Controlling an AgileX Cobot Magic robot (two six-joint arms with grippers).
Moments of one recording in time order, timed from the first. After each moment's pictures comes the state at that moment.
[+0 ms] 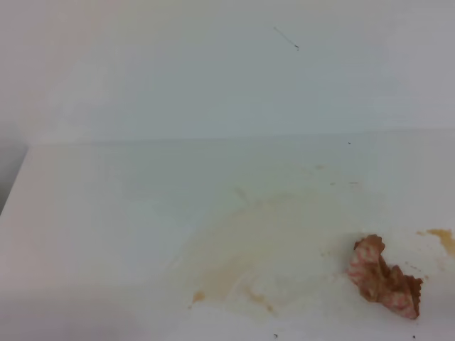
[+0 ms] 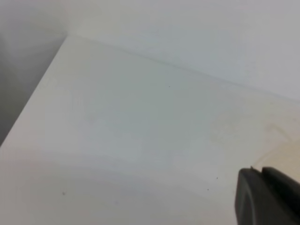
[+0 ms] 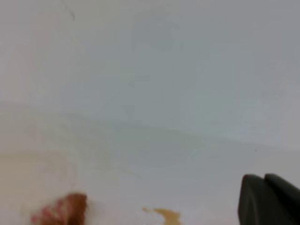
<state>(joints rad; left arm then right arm) -0.02 0.00 0.00 -0.21 0.30 -0.09 -0.04 -0.03 0.03 0.49 0.08 -0.60</state>
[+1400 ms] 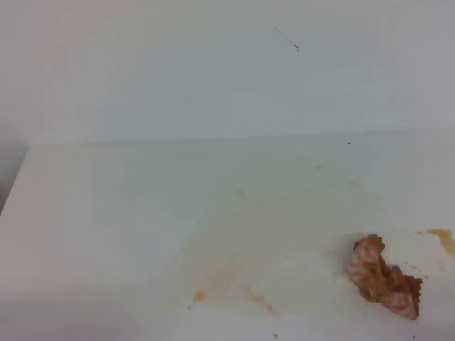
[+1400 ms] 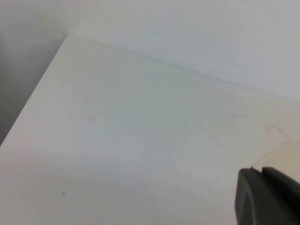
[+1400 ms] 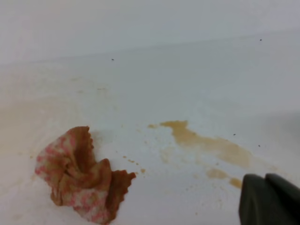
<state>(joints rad) -0.02 0.00 0.00 -0.21 0.31 -0.09 -0.04 -0.02 0.03 0.06 0.34 0.03</state>
